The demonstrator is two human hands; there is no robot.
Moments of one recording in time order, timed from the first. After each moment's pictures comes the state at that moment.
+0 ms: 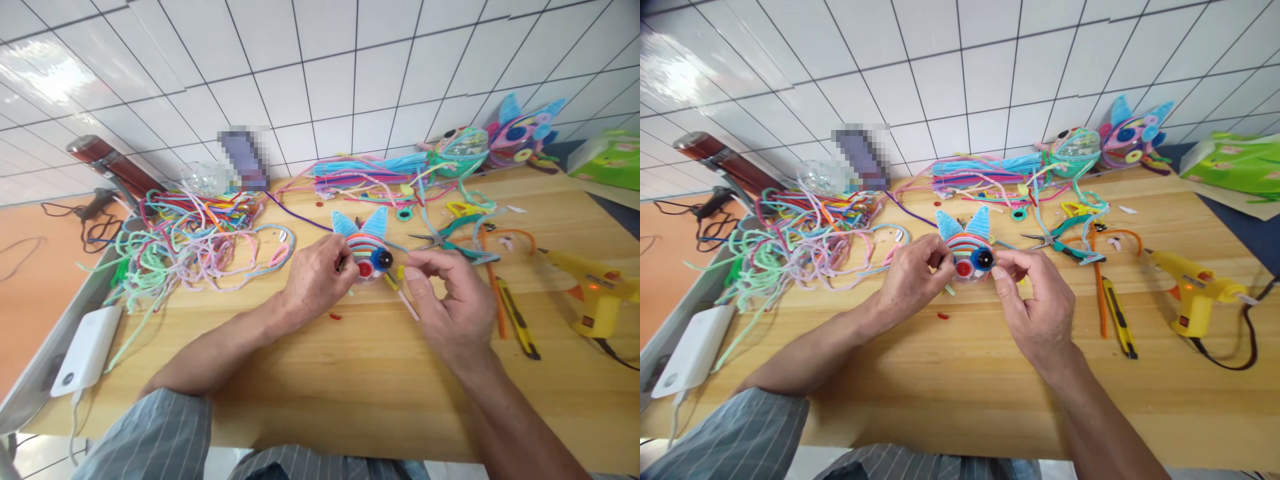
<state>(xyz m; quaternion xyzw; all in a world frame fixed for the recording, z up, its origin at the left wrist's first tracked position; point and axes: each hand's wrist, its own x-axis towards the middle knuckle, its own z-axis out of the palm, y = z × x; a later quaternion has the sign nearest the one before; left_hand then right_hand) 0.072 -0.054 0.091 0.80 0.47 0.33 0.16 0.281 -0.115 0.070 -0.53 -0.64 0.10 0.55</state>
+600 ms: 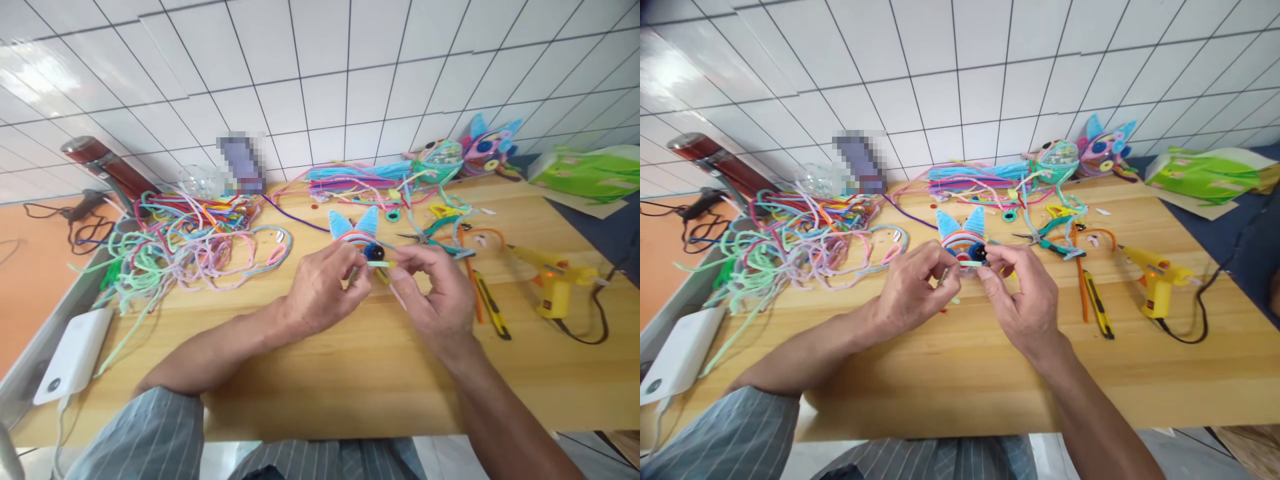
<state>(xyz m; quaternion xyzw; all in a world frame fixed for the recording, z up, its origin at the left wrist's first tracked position) 0.077 -0.078 0.107 0.84 0.32 0.43 0.09 0.275 -0.123 0.084 -0.49 -0.67 0.07 0.55</state>
